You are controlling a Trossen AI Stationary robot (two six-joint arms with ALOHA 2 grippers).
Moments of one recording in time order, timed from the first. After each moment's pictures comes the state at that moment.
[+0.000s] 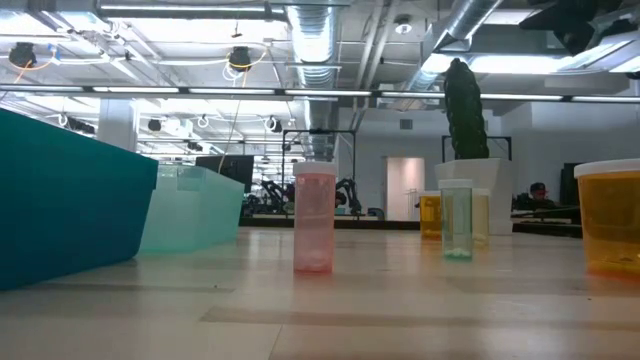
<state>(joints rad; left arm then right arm) -1.17 1.96 1.40 -1.35 -0.37 -2.00 0.01 0.37 0.78 -0.68 0.18 0.41</state>
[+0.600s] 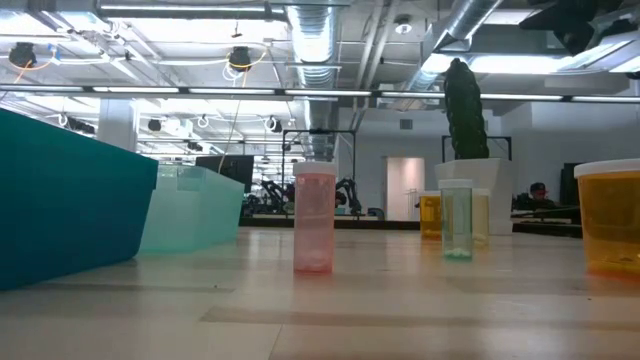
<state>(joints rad) -1.17 1.97 1.40 -1.35 -0.38 -2.00 0.01 0.37 0.78 -0.68 0.18 0.41</state>
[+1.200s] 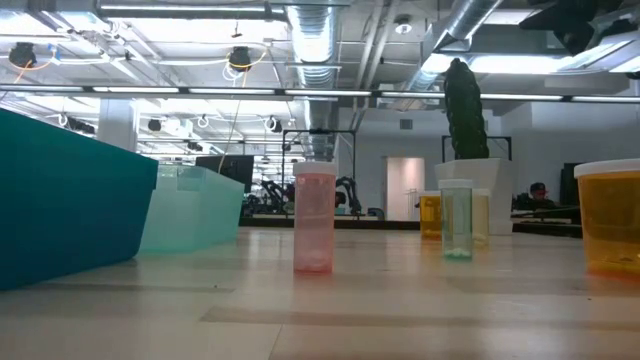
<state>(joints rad) -1.16 1.97 1.40 -1.35 -0.34 -1.99 0.01 0.37 0.78 -0.68 0.18 0.41</state>
